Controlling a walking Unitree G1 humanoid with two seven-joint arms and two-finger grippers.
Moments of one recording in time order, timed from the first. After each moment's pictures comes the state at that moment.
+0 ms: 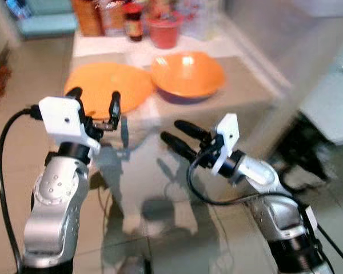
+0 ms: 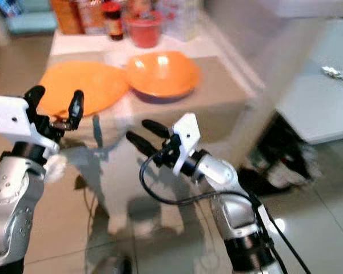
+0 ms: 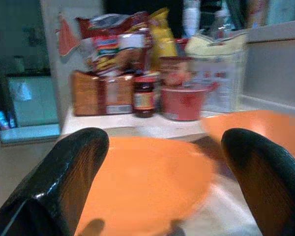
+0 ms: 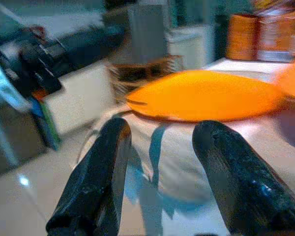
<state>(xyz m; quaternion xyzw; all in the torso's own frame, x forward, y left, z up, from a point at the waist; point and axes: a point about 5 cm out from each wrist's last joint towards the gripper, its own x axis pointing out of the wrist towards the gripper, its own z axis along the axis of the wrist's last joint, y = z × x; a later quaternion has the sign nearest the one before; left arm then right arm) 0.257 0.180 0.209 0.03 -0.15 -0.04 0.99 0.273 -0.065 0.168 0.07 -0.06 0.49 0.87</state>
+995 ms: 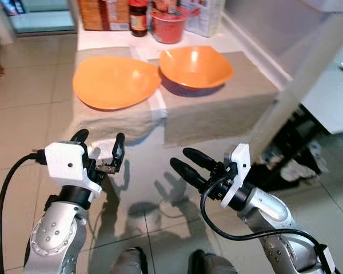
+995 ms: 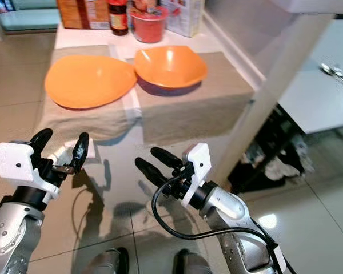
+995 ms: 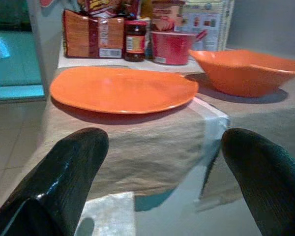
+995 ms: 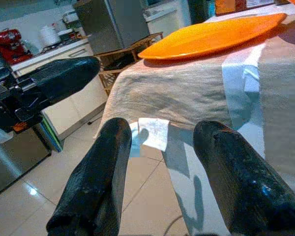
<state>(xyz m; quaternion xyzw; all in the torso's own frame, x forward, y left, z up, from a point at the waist) 0.209 0.172 0.168 0.01 -0.07 -0.05 1.00 0.231 -0.090 0.134 0.12 0.00 0.44 0.89</state>
